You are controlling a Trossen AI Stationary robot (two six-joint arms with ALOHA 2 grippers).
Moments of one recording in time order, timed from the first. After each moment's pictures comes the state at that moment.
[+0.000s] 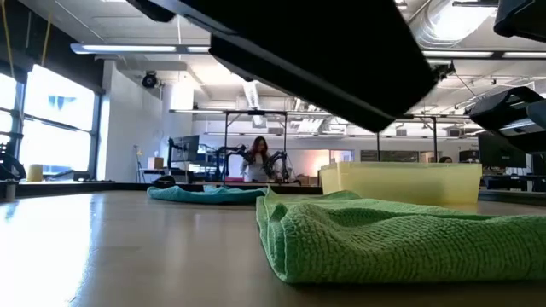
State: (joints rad) left arm -0.53 2.18 1.56 -0.26 -0.34 -0.25; right arm 0.81 1.94 1.03 -0.27 0.37 0.68
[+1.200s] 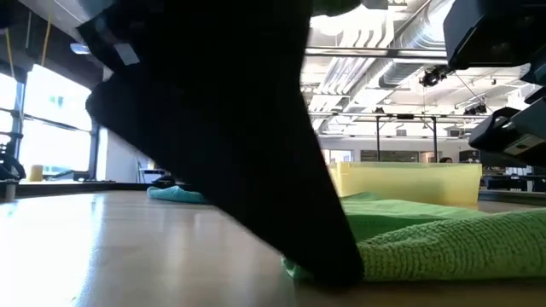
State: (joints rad) left arm -0.50 2.27 1.57 -0.35 -0.30 -0.56; right arm 0.70 1.84 1.02 -0.25 0.09 0.83
